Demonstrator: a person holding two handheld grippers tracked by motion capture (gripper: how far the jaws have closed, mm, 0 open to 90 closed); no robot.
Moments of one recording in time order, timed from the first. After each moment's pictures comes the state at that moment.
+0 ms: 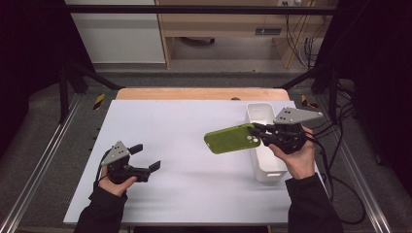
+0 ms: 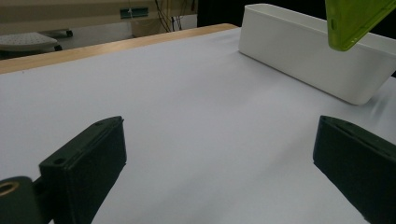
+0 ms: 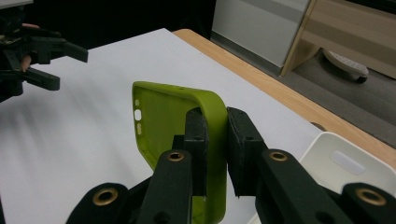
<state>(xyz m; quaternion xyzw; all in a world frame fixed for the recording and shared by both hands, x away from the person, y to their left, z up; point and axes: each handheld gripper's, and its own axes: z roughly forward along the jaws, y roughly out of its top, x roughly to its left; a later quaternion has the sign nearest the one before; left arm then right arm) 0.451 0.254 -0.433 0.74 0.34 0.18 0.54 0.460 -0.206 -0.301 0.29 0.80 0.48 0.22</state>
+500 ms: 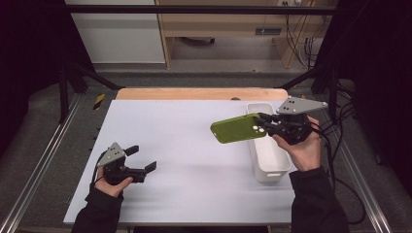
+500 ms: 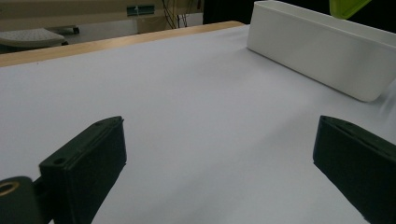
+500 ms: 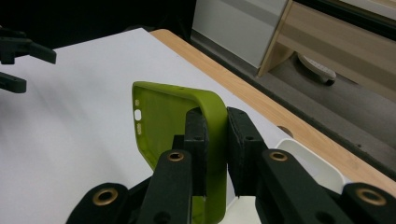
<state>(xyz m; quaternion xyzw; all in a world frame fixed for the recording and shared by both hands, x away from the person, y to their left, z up) 0.450 0.266 -0.438 0.74 0.35 0.19 0.54 0.469 -0.211 -0.279 0.29 0.80 0.45 0.26</state>
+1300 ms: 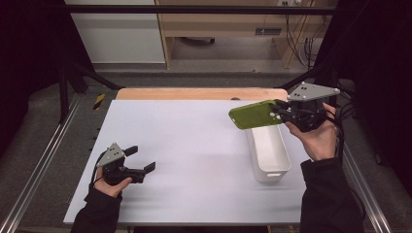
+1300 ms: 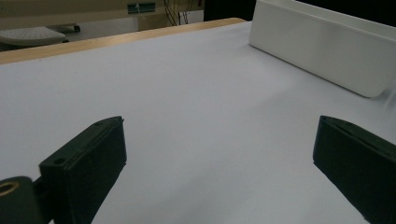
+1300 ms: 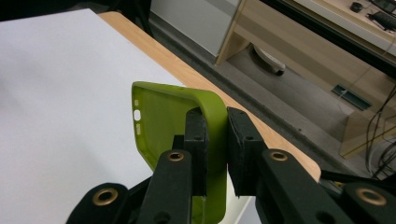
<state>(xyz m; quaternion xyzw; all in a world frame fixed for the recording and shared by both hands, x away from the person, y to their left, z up) 0.450 0.268 -0.441 0.75 0.35 0.19 0.53 0.480 -0.232 -0.251 0.31 0.80 0.39 0.33</state>
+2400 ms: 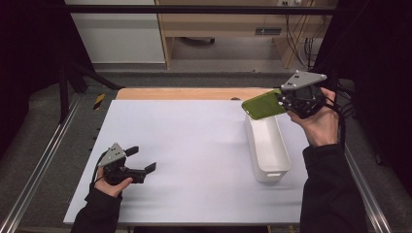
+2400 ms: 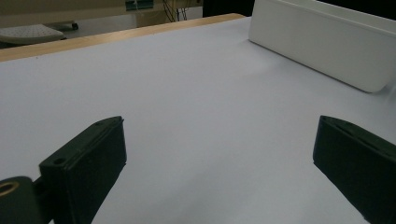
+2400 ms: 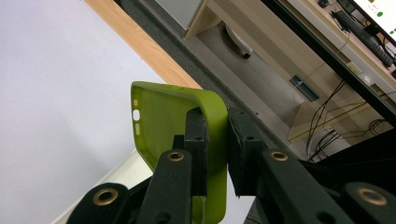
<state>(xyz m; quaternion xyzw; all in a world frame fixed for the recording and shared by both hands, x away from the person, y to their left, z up) 0.452 0.267 -0.443 0.75 0.35 0.18 0.53 0.508 -0.231 -0.238 0.30 0.82 0.29 0.39</state>
